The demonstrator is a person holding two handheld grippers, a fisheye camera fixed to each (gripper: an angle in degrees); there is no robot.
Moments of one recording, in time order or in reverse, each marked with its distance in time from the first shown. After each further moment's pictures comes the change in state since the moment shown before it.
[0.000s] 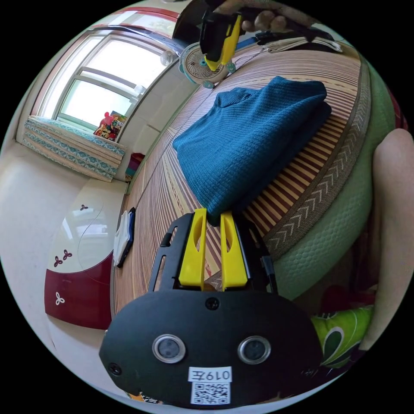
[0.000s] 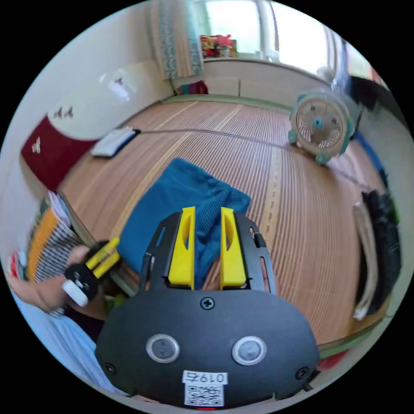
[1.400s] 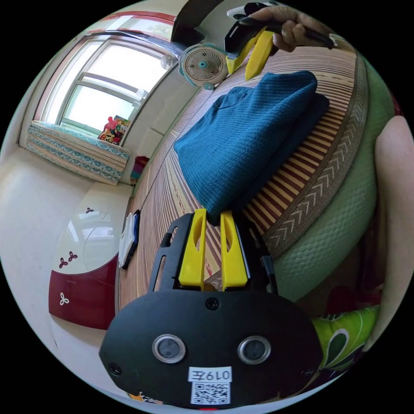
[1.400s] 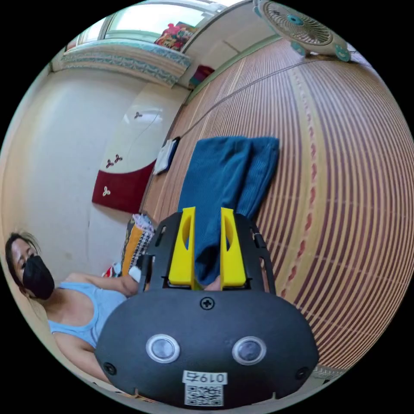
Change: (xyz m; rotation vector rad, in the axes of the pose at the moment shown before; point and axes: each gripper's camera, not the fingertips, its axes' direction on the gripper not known) left arm -0.027 -0.002 0.021 0.016 -0.050 0.016; right arm 0.123 -0.024 0.014 -0.178 -0.639 0.246
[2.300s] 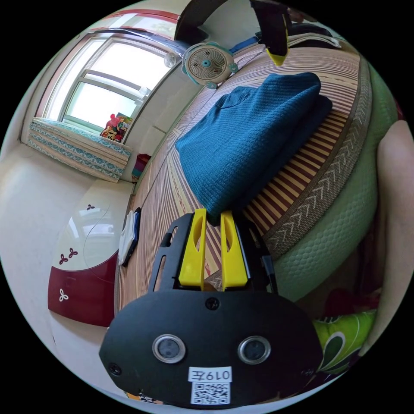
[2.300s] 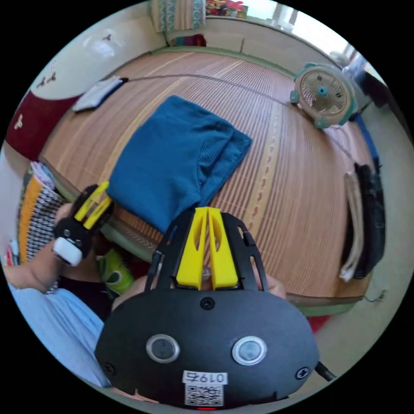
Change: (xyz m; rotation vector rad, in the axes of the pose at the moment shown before) left arm -0.002 -0.010 0.000 -0.009 -0.006 -0.020; right arm -0.109 0.042 0.017 -0.135 0.793 -0.168
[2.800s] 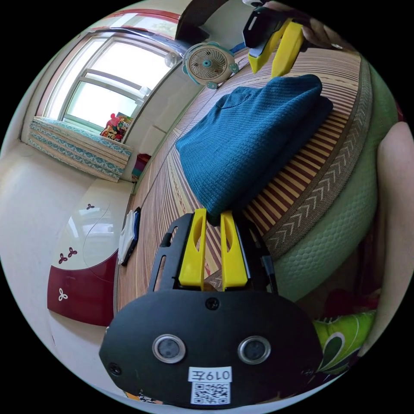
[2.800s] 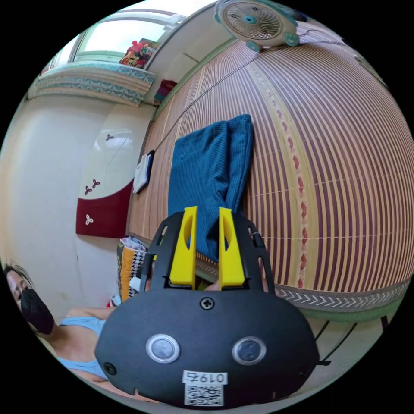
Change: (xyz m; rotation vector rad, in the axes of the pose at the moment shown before) left arm 0.001 -0.001 -0.001 0.001 0.003 -0.006; right arm 0.143 0.044 0.025 0.161 -0.671 0.447
